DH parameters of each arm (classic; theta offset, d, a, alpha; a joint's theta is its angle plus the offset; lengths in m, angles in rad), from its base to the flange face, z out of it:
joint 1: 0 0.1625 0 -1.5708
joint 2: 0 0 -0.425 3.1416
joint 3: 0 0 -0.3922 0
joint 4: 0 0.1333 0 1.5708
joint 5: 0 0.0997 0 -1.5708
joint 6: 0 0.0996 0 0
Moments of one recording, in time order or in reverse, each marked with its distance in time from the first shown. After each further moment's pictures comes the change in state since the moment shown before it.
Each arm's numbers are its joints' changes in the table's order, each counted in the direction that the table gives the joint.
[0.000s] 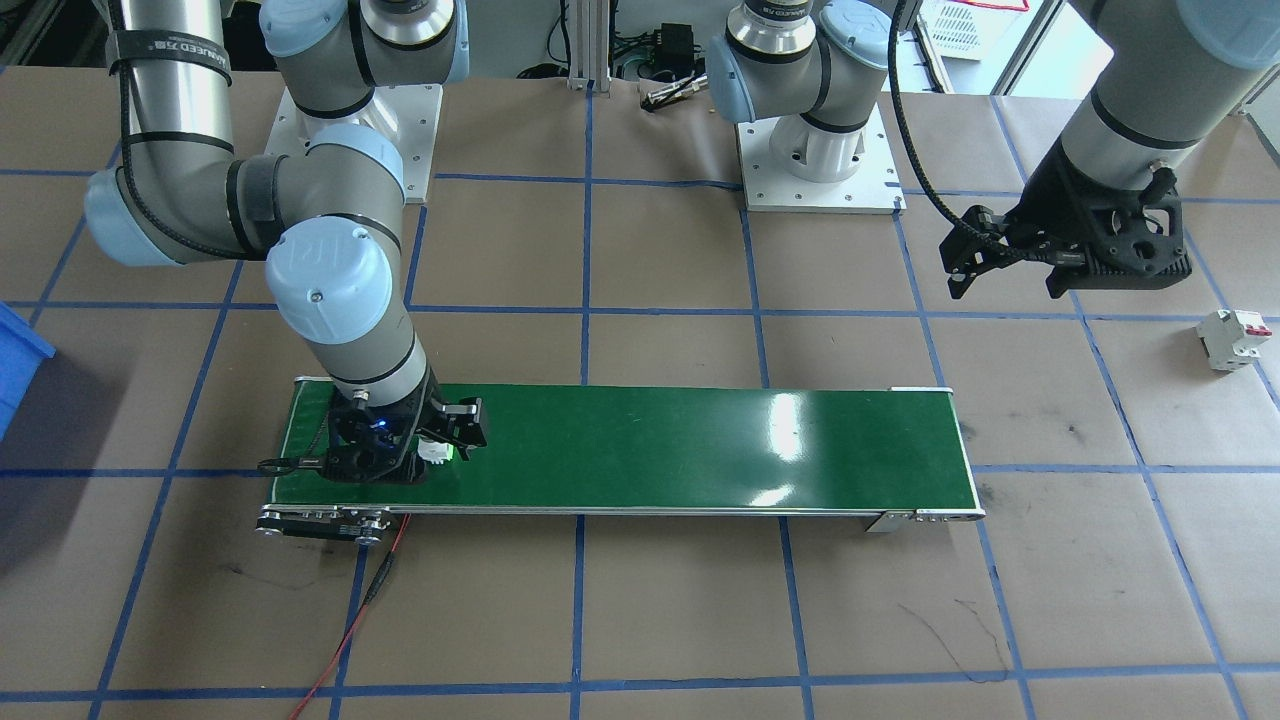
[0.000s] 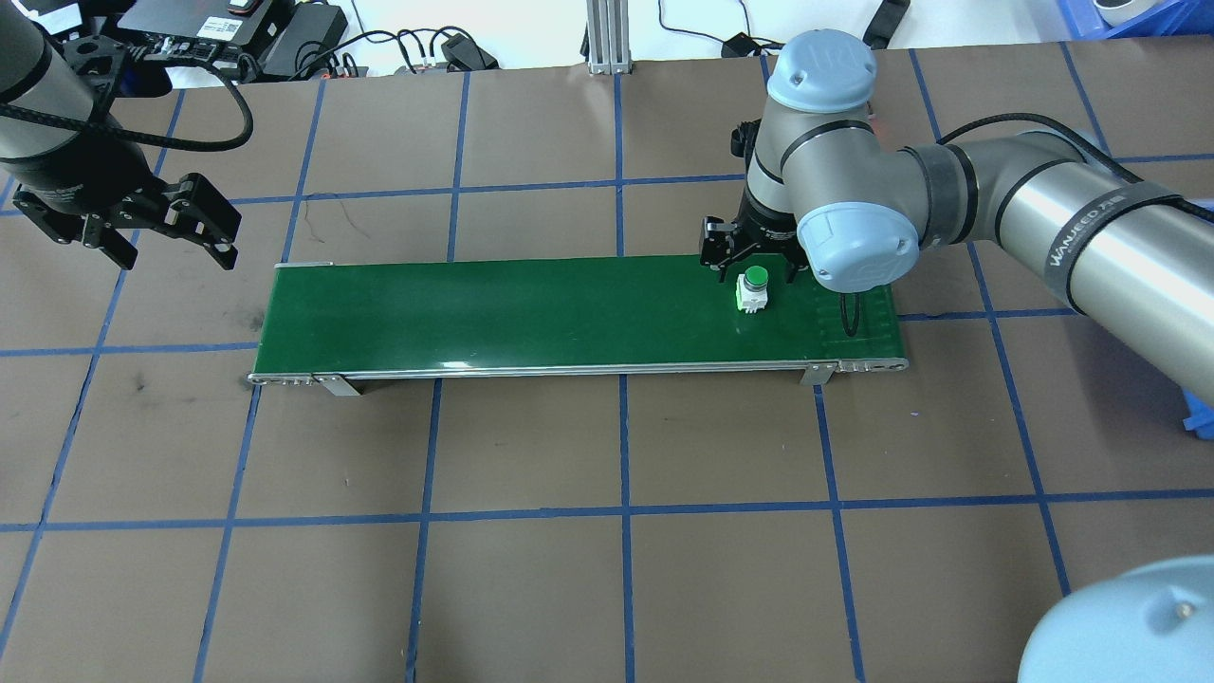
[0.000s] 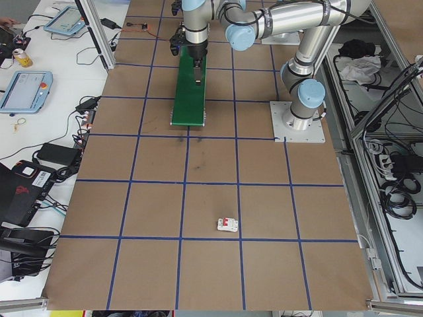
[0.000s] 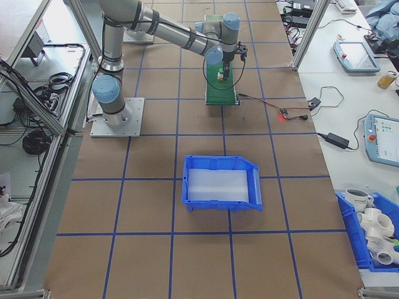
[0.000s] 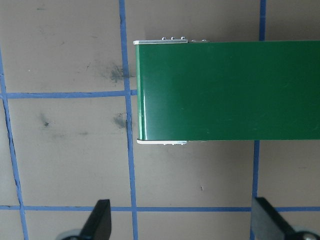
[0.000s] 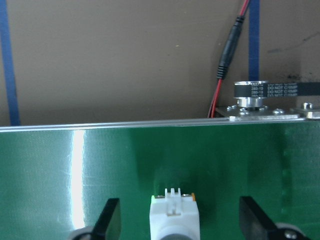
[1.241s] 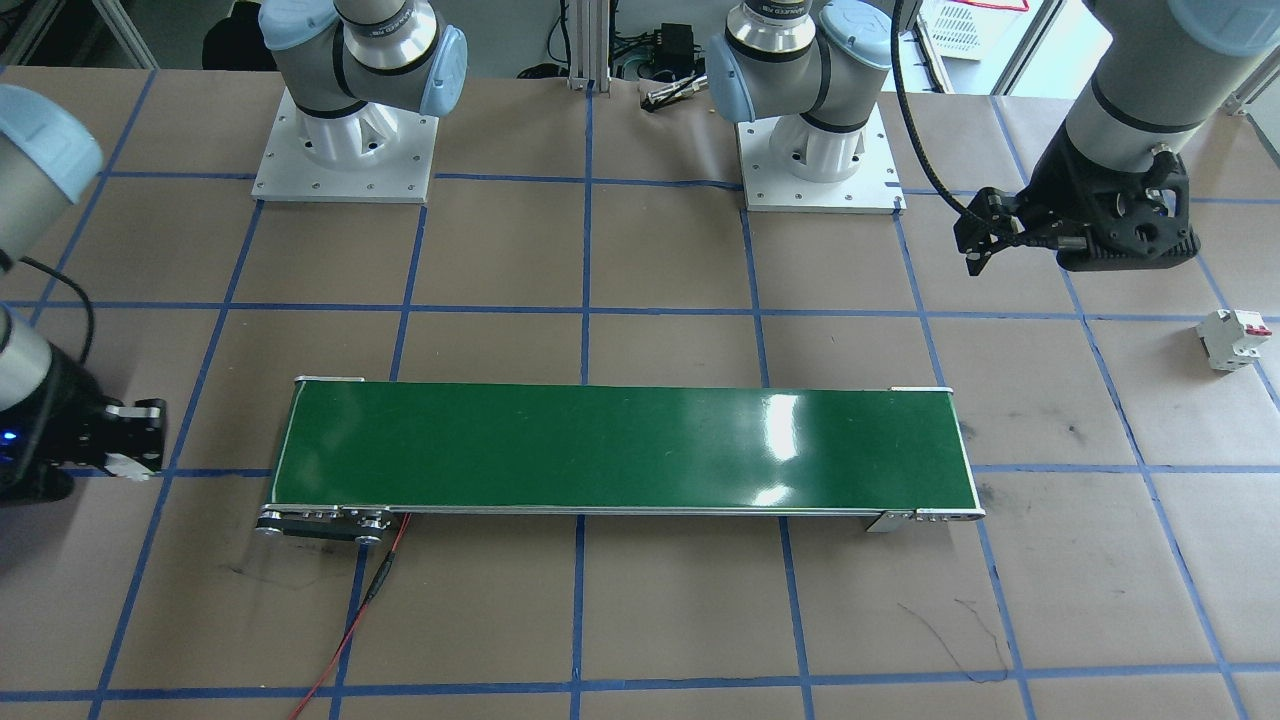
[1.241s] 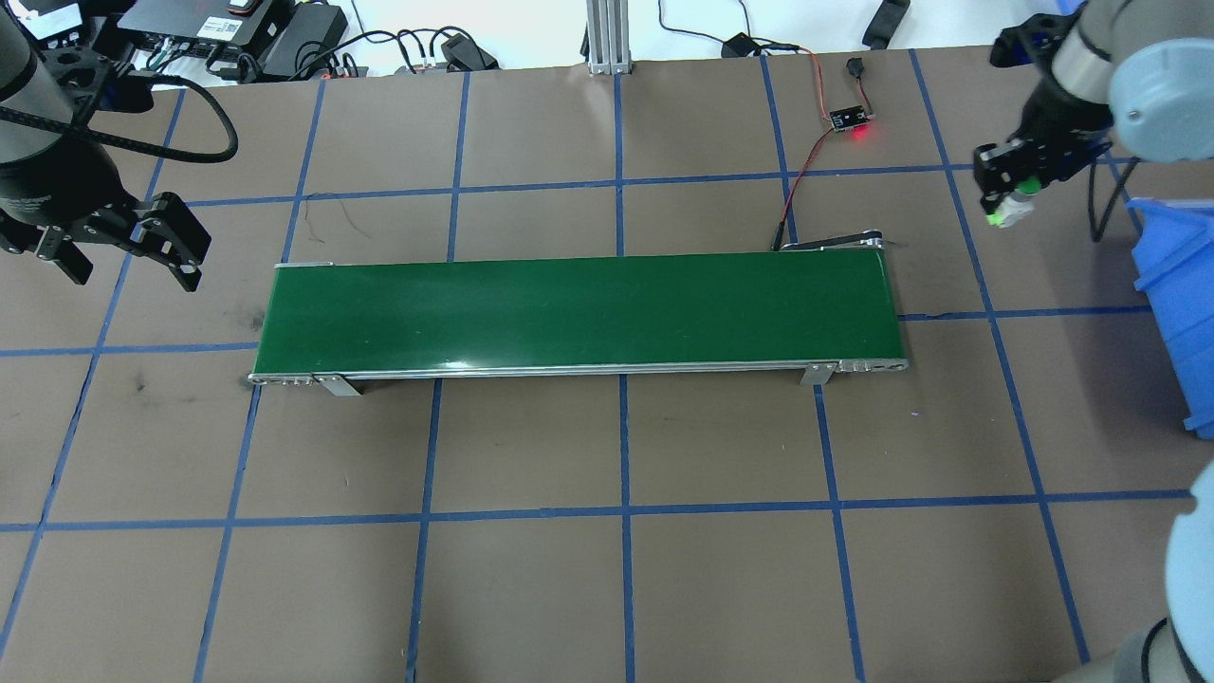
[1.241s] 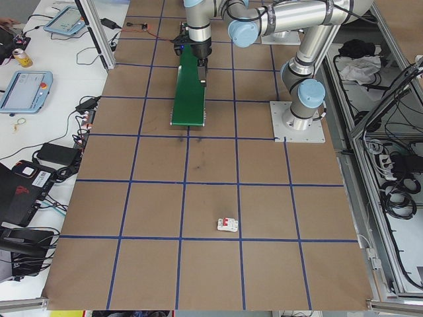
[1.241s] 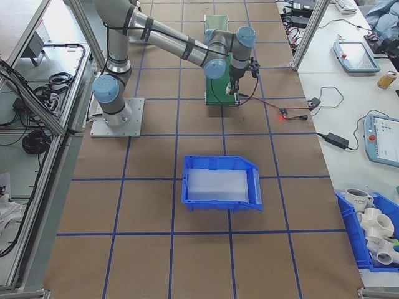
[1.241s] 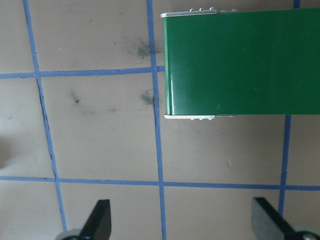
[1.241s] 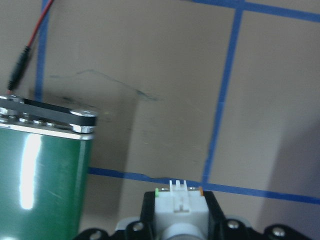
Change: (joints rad) left arm -0.004 -0.020 0.008 -0.062 0.113 0.005; right arm -0.425 0.047 -0.155 0.217 -0.036 -0.634
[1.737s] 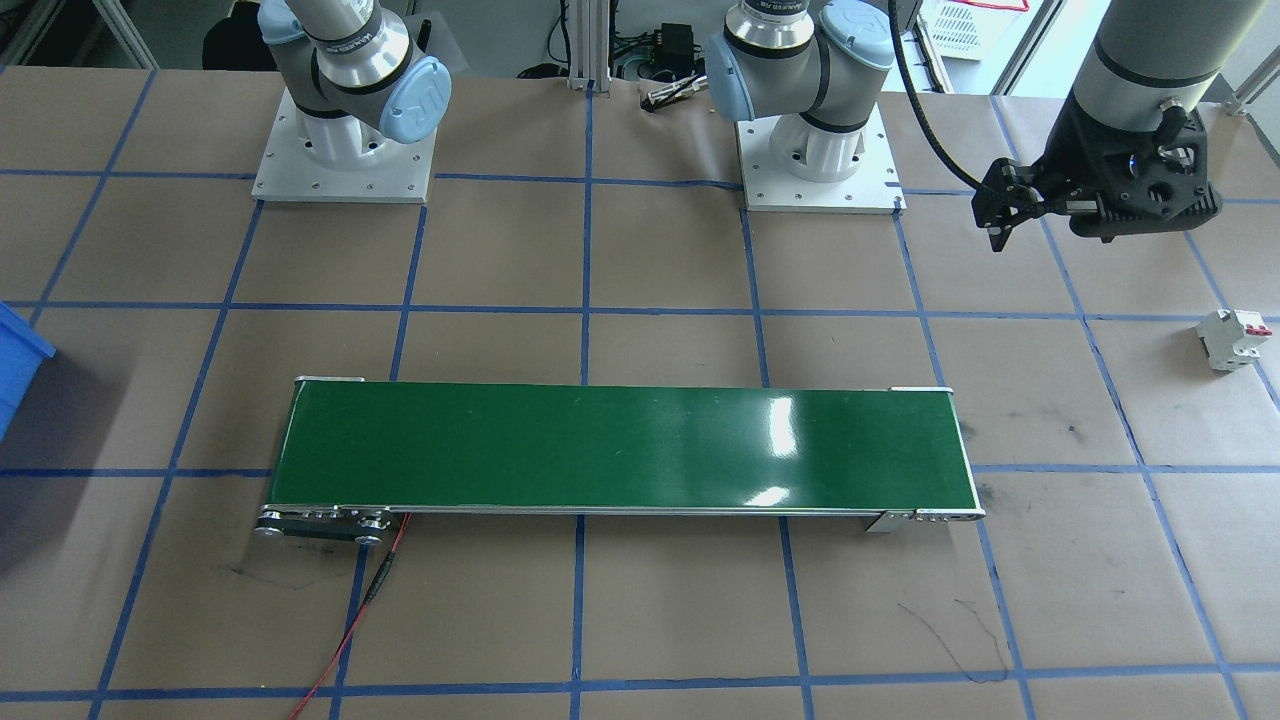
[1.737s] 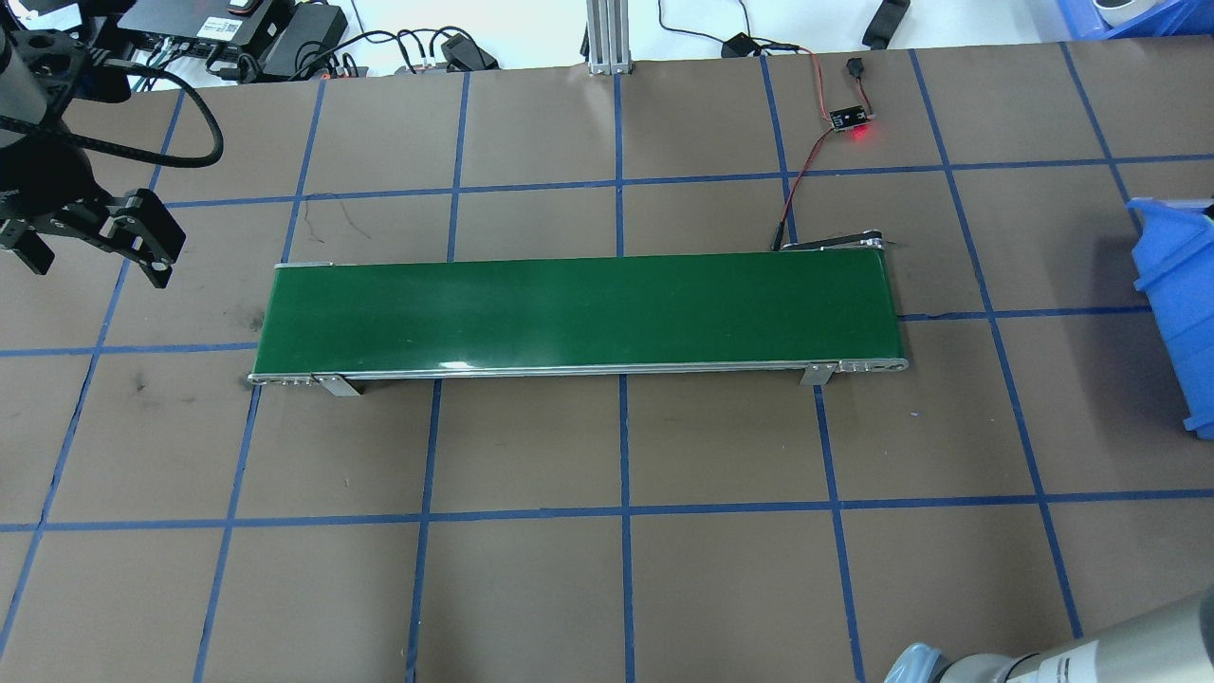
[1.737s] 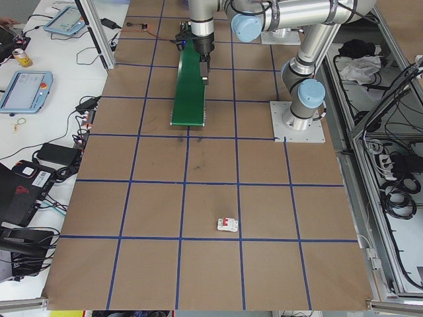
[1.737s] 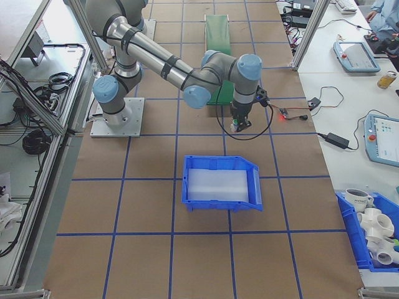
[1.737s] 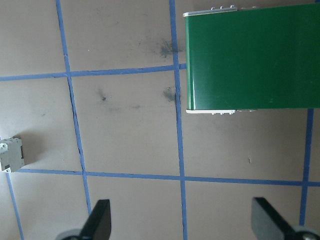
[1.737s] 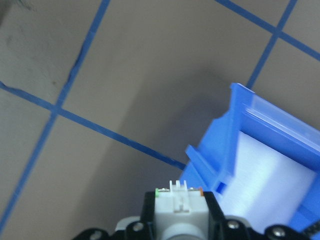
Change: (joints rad) left arm -0.015 -0.033 0.011 -0.004 0.075 0.006; right arm -0.330 0.021 -0.023 -0.054 -0.016 -0.653
